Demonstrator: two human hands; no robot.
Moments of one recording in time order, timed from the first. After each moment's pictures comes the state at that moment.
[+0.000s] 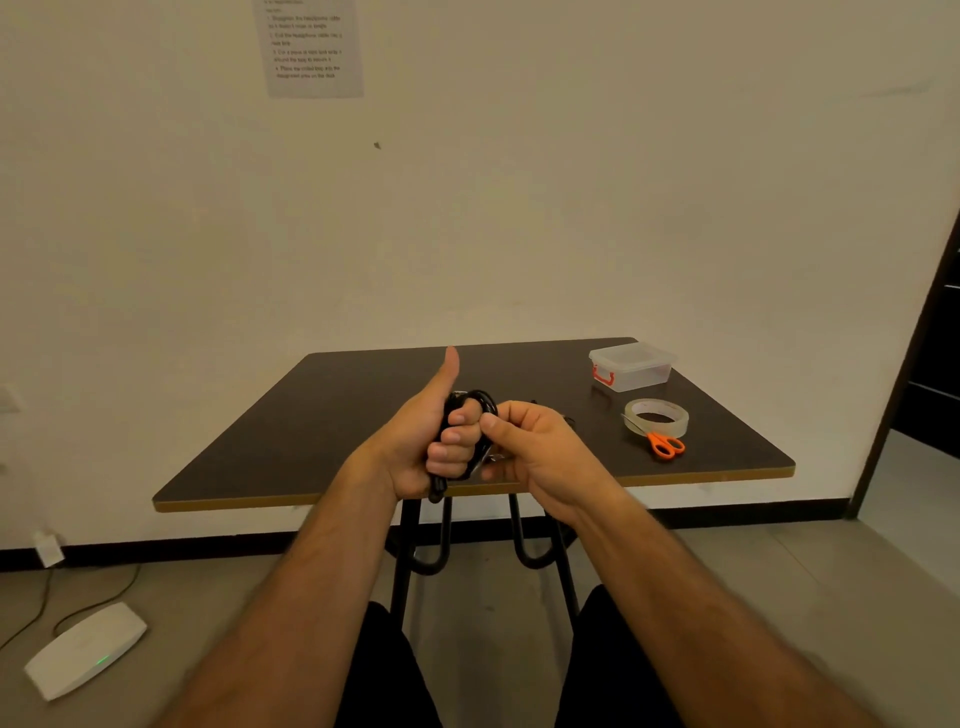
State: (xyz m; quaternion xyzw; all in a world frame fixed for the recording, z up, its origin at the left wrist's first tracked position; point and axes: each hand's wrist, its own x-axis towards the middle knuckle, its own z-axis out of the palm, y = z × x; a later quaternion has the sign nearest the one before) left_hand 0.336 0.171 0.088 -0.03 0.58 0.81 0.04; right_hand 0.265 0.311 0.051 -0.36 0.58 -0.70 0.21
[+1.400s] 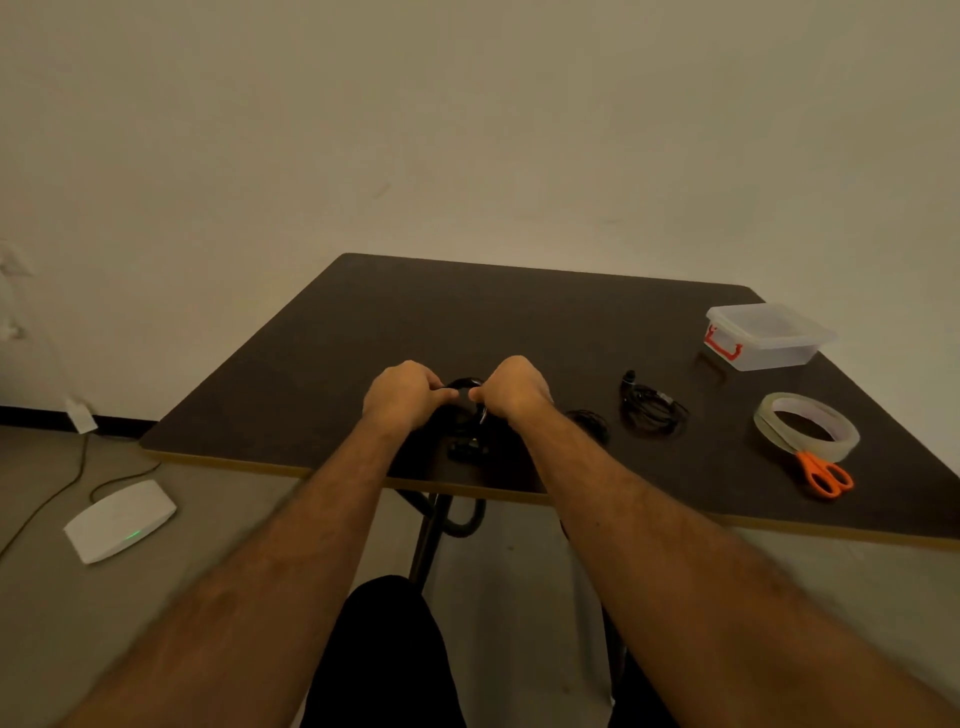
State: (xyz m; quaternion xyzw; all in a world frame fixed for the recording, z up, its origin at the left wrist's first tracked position) left_hand 0.199 -0.024 -0.021 -0.31 0.92 0.26 -0.05; right_hand 0.117 0.090 -0.006 -0.16 0.92 -0.32 0.14
